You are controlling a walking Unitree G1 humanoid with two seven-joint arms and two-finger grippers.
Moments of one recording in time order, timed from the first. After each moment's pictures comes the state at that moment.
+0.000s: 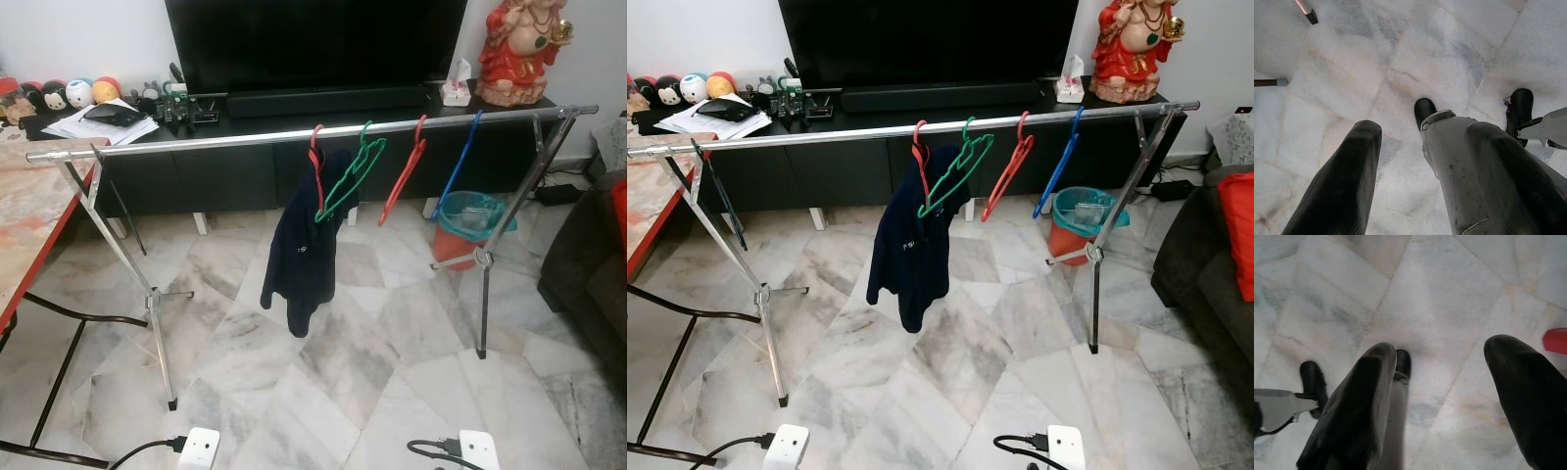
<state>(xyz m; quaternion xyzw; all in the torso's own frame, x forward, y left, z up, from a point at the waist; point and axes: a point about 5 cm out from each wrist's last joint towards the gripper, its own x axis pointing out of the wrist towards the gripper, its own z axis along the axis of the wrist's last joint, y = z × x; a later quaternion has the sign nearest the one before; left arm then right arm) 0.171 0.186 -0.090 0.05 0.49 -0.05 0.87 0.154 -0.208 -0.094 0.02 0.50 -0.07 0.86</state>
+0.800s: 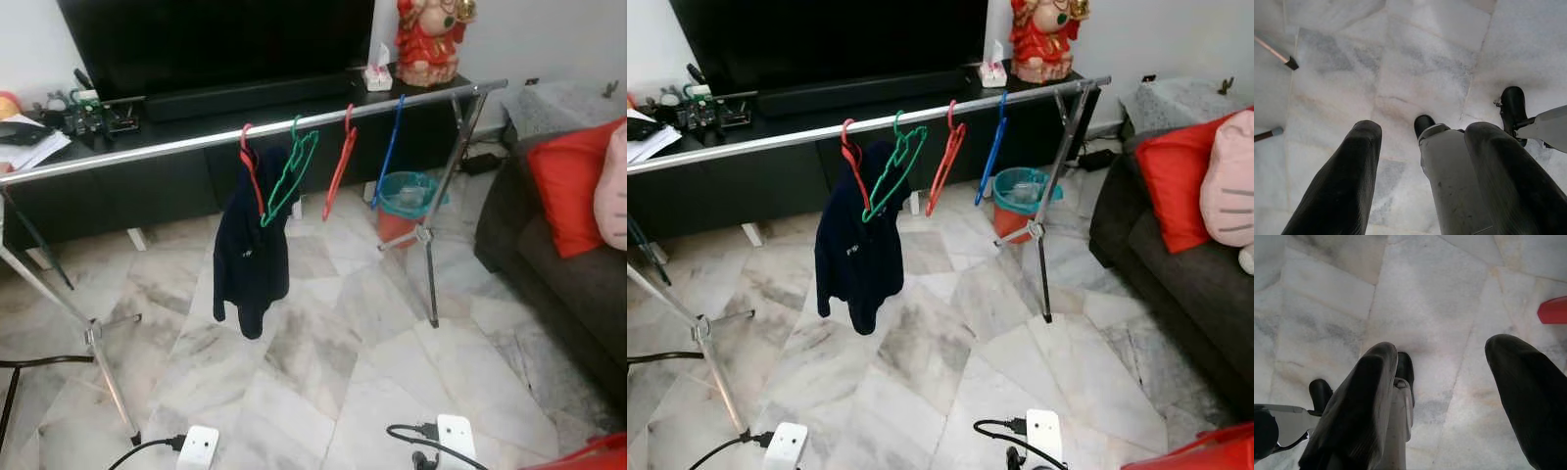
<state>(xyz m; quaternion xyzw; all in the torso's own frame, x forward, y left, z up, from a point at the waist) 0.173 0.186 -0.089 0.05 0.49 -0.04 0.87 0.172 -0.190 -0.090 0.02 0.49 -0.06 0.87</state>
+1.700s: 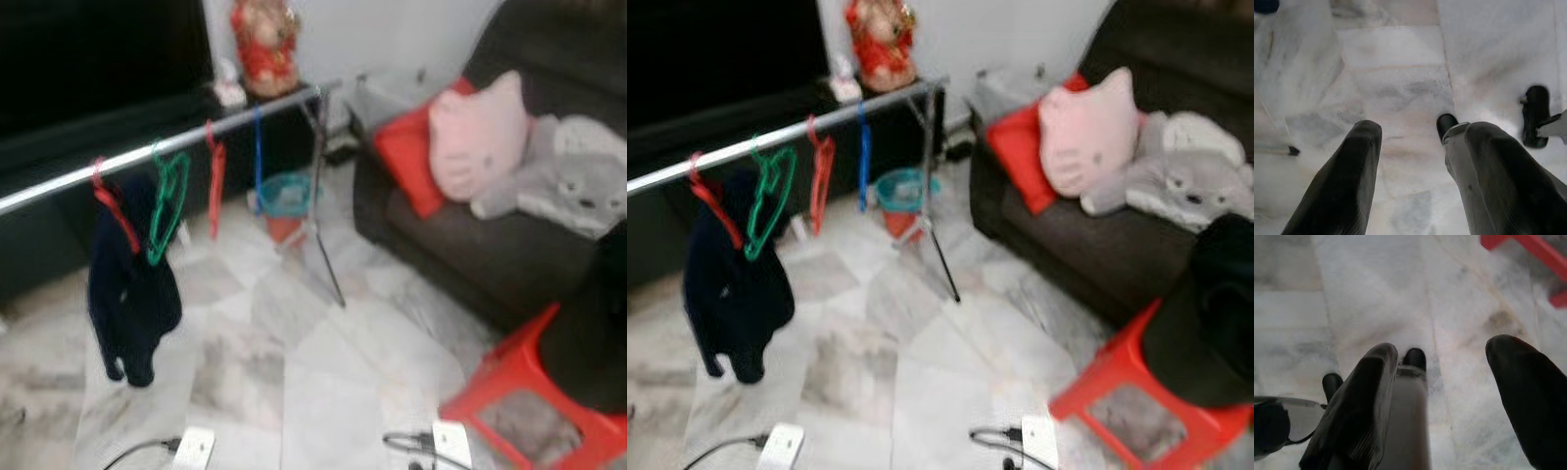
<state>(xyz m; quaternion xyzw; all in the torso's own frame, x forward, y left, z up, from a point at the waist) 0.173 0.193 -0.088 0.07 0.49 -0.04 0.87 0.168 -0.188 -0.092 0.01 0.50 -0.06 0.86</state>
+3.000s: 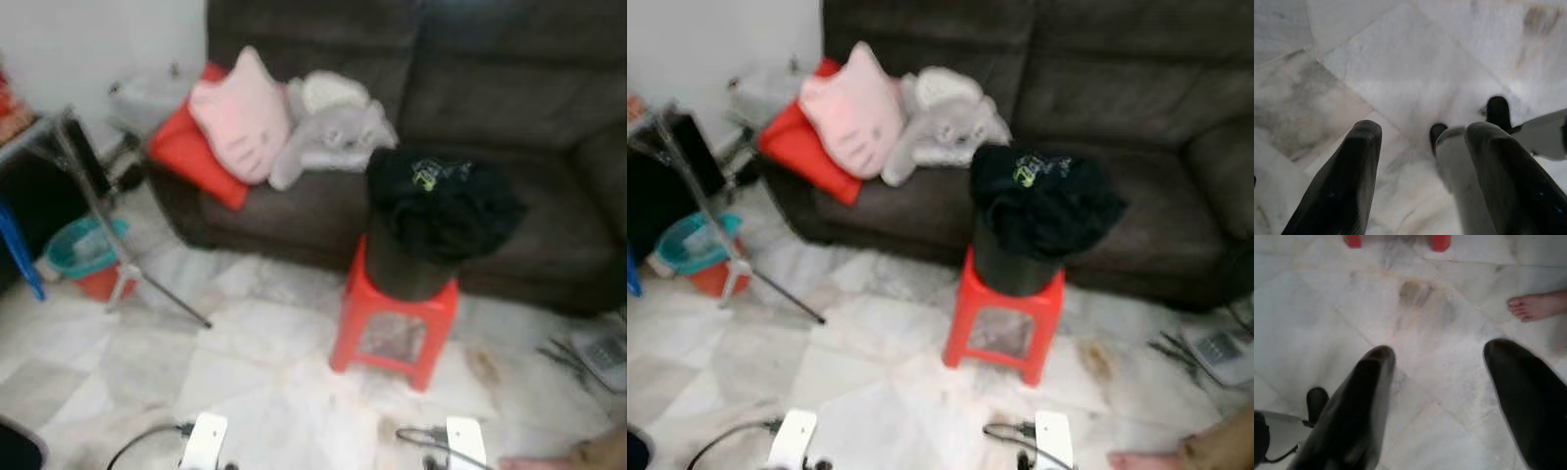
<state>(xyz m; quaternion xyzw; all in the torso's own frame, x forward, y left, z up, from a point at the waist) 0.175 0.188 -0.088 0.08 0.48 -0.05 0.87 0.172 -0.194 -0.089 0.01 0.49 -0.07 0.87</state>
